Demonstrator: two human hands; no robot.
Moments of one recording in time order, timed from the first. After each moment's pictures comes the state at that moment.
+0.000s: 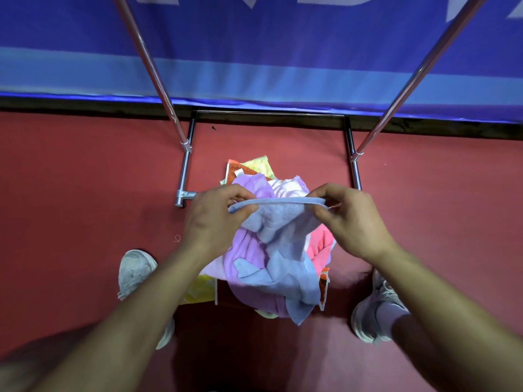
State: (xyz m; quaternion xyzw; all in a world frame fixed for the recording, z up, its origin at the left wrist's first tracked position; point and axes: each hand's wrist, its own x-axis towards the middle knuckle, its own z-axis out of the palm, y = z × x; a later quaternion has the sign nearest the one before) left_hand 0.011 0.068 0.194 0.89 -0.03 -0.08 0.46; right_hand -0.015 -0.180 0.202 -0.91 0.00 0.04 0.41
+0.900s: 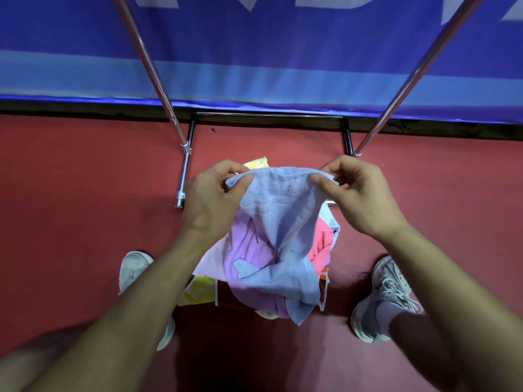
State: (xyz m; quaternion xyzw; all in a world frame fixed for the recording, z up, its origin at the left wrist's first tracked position) left_hand 0.025 0.061 0.211 0.84 0.00 -0.01 0.55; right_hand 0.005 -0.181 0.229 -0.84 0.03 0.01 0.54
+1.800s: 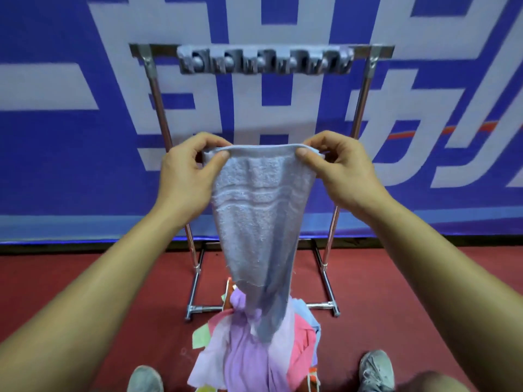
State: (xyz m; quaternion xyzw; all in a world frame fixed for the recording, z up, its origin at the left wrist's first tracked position) left_hand -0.029 0.064 0.563 0.81 -0.19 0.28 0.48; right_hand -0.067 -0.178 0.571 -0.82 -0.11 -0.24 0.51
